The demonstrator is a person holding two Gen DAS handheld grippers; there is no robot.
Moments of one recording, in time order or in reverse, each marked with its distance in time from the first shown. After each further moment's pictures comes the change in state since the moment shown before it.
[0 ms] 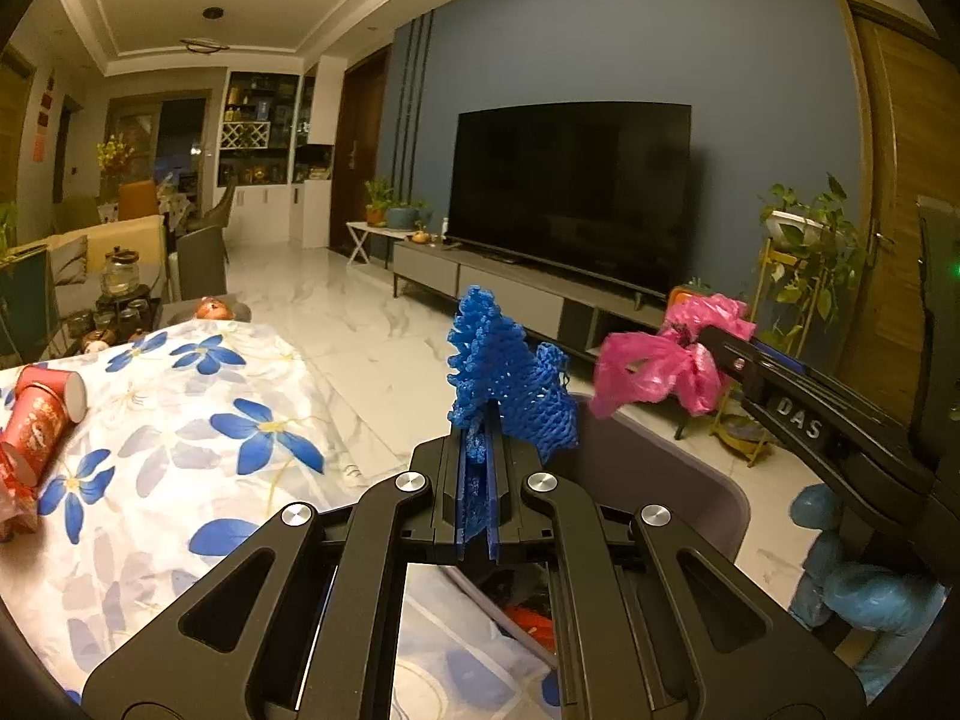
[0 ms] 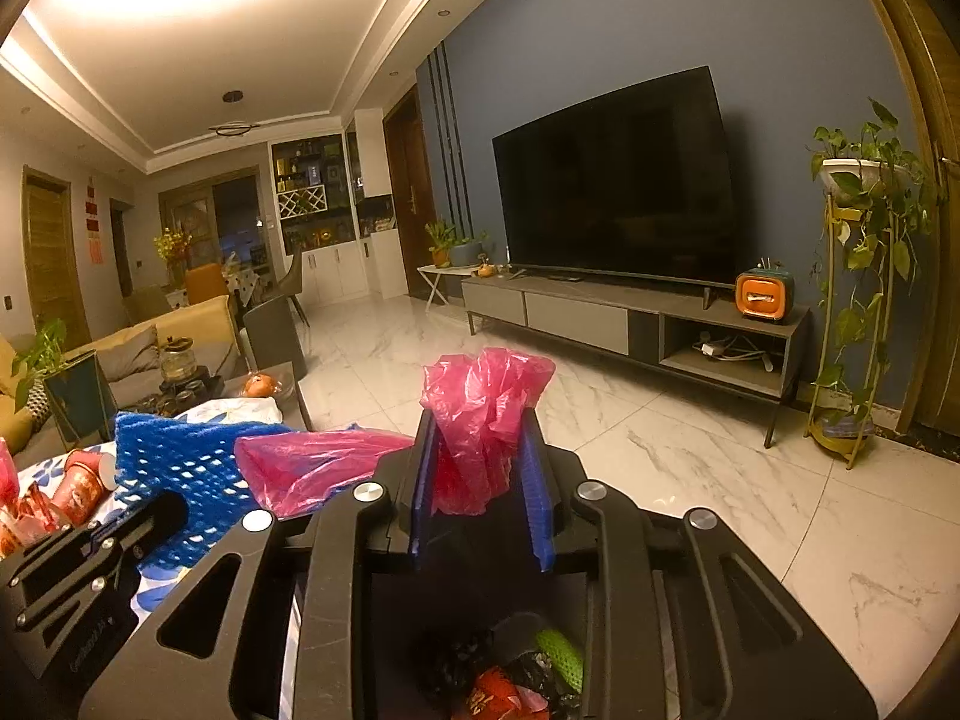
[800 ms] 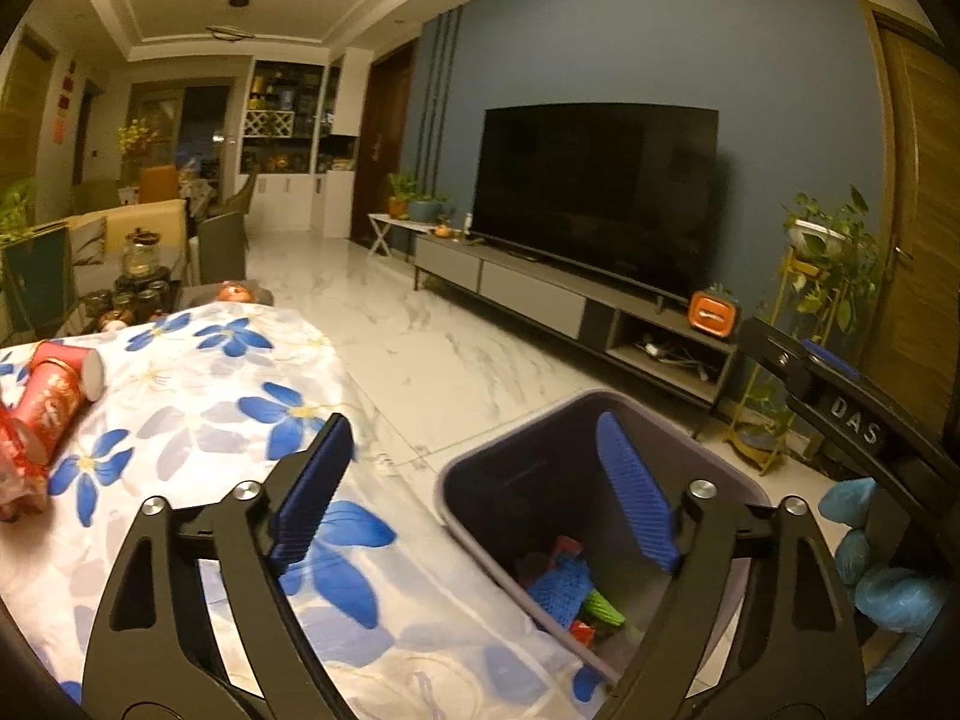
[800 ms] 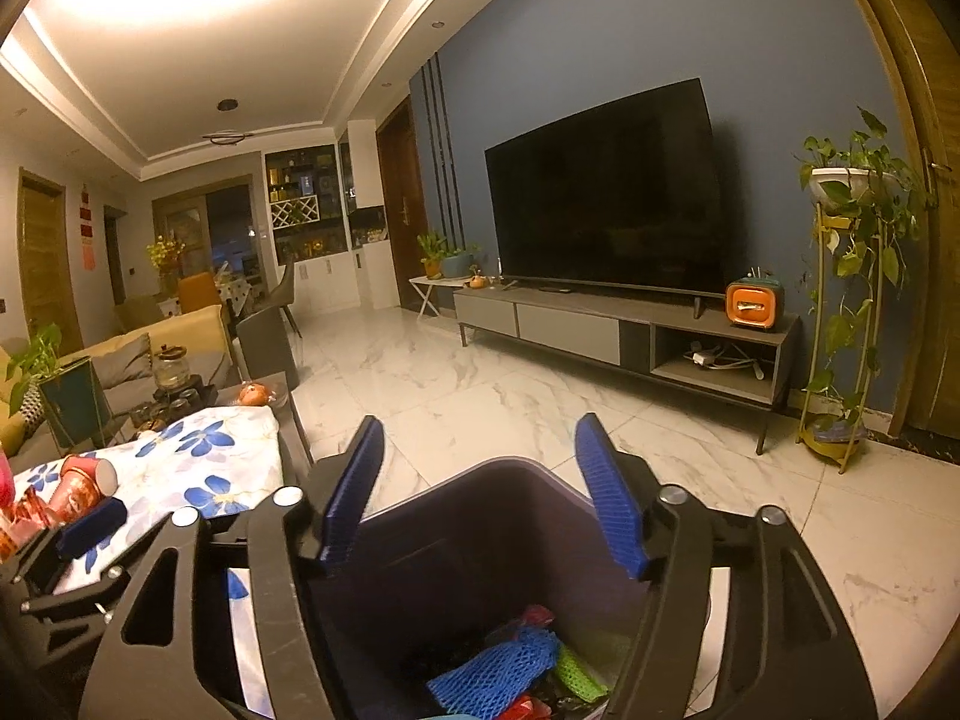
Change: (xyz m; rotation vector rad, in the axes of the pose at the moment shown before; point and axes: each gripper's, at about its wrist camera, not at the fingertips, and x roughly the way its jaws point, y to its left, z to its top) left arm -0.003 0.019 -0.006 -0.050 0.004 0.066; right arm -0.009 0.000 -0.002 -0.001 -0.032 -0.019
